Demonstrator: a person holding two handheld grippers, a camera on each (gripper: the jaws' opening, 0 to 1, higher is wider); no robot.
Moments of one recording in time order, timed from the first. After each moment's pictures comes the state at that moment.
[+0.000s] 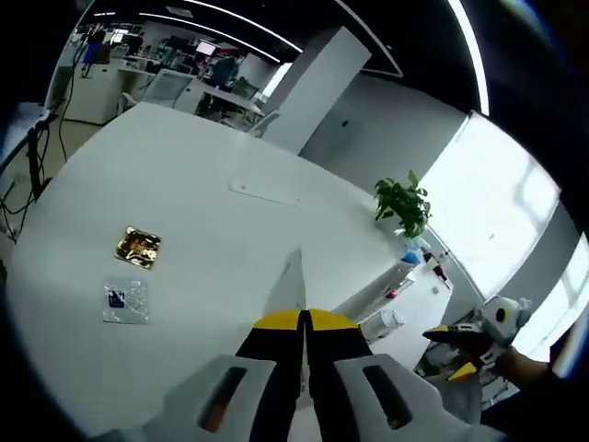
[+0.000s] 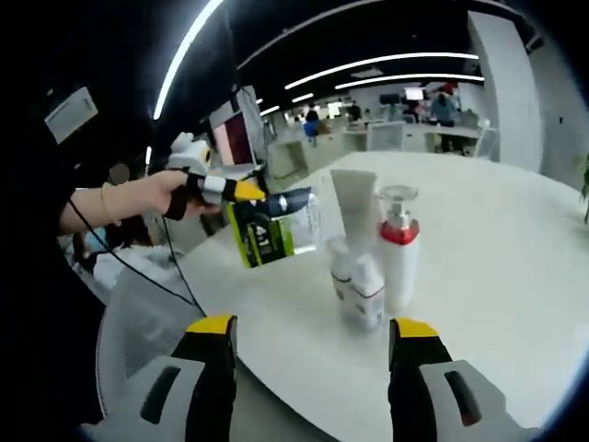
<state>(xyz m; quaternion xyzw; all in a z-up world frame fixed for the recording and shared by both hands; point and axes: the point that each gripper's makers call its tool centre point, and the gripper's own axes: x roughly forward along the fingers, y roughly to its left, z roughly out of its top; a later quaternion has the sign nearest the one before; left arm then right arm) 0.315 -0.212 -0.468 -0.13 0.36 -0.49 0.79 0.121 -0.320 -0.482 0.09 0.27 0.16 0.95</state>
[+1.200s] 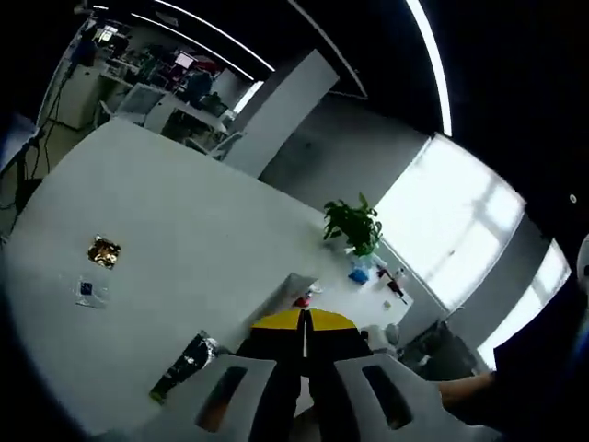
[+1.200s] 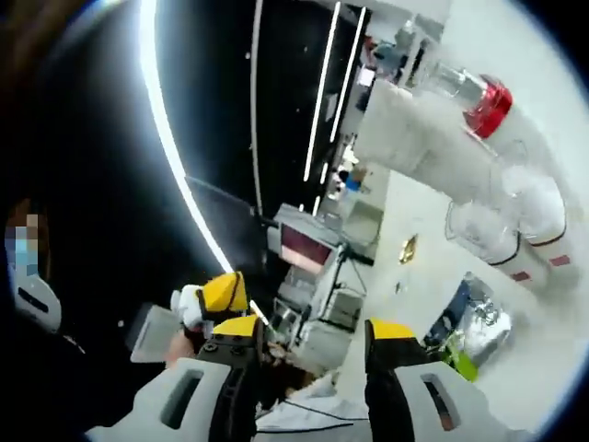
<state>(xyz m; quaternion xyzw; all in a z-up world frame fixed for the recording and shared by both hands) 0.252 -0.196 -0.390 -0.20 0.32 -0.52 0.76 0.191 -0.250 -0.452 0.56 0.09 0.23 0.79</state>
